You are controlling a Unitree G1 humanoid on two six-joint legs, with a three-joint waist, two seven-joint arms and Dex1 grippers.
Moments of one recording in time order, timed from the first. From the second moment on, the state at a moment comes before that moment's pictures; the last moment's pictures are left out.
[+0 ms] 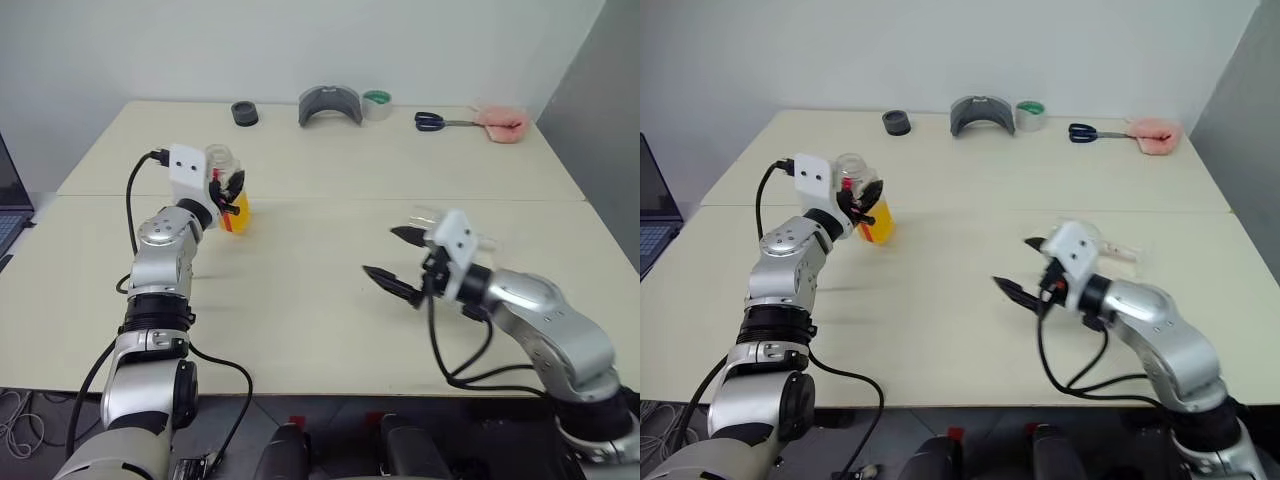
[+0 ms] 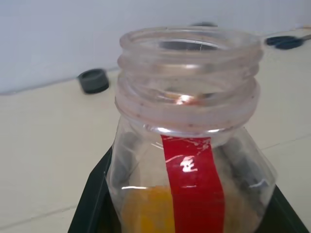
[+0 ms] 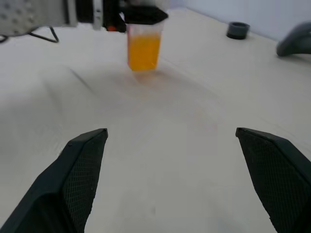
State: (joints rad) left arm -0.77 0.46 0.19 0.56 -0.14 0.17 -0.39; right arm -0.39 -0.48 0.15 -0.51 0.43 0.69 0.58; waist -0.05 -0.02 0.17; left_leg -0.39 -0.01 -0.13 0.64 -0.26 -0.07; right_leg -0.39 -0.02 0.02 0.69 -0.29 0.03
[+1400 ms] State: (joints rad) left arm -0.58 0.42 0.26 0.57 -0.22 0.05 -0.36; right arm -0.49 -0.37 0.32 -0.37 0.28 0.65 0.61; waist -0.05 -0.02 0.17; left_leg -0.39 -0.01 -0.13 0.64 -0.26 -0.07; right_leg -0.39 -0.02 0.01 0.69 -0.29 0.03
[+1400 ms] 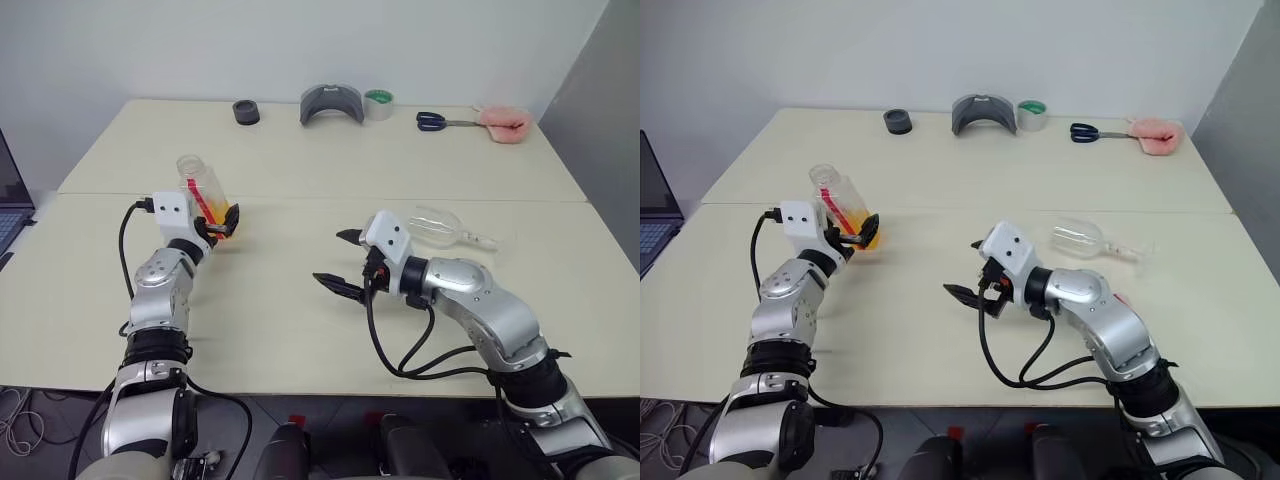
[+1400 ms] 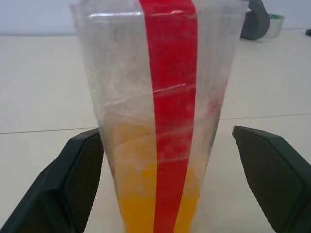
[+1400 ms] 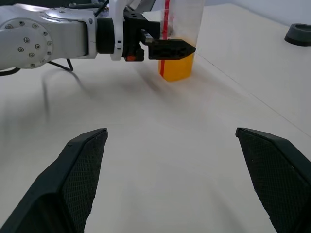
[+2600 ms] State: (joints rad) left arm -0.36 0.47 -0.10 -0.05 -0.33 0.24 -0.90; right arm -0.21 -0.63 0.50 -0.46 -0.72 0.85 0.19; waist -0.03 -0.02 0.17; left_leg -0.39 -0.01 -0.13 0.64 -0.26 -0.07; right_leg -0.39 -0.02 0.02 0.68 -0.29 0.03
